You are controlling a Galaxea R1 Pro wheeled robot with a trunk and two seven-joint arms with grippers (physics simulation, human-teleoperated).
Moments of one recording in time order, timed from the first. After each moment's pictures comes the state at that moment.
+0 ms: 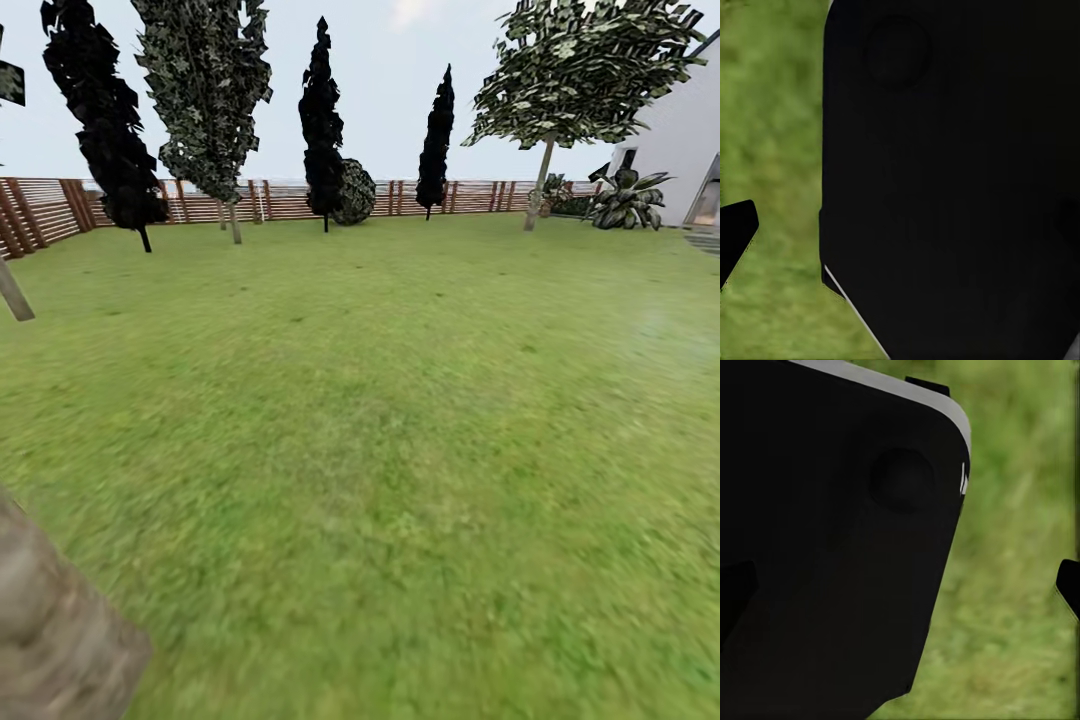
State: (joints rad) left arm 0.00 -0.01 0.09 -0.09 0.01 -0.02 0.01; right arm -0.06 -0.02 0.01 -0.06 0.20 -0.06 0.00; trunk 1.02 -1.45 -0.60
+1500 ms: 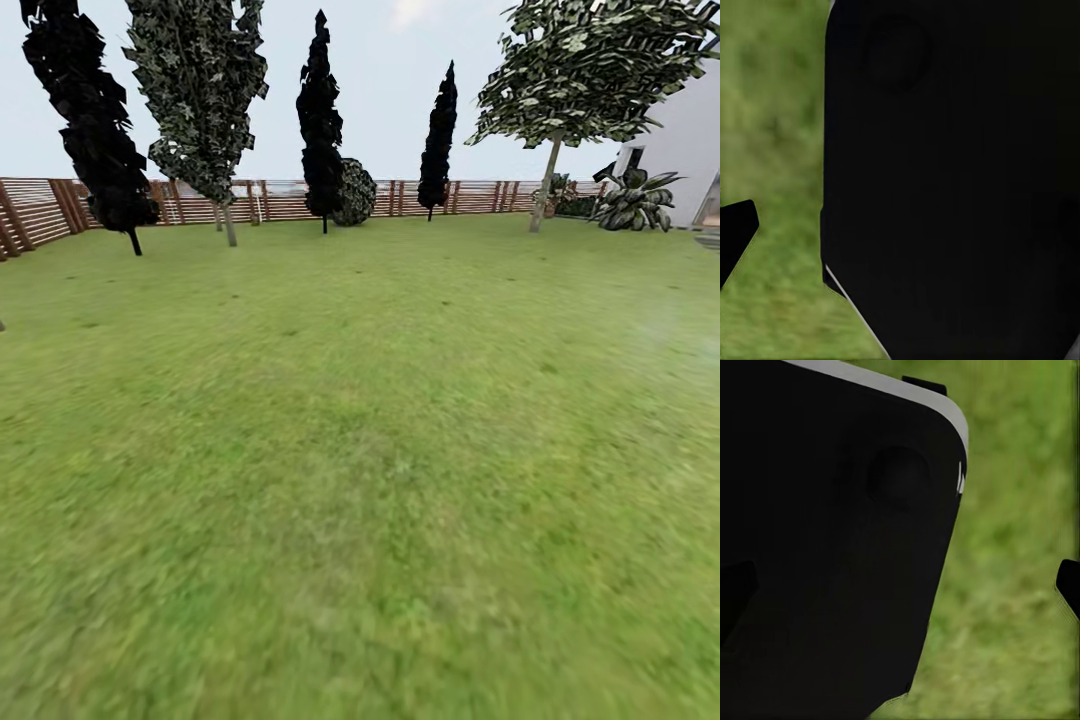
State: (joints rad) left arm 0.00 -0.01 0.09 -0.09 0.01 -0.02 0.01; right arm -0.06 -0.02 0.01 -0.06 0.20 -0.05 0.00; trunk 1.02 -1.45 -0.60
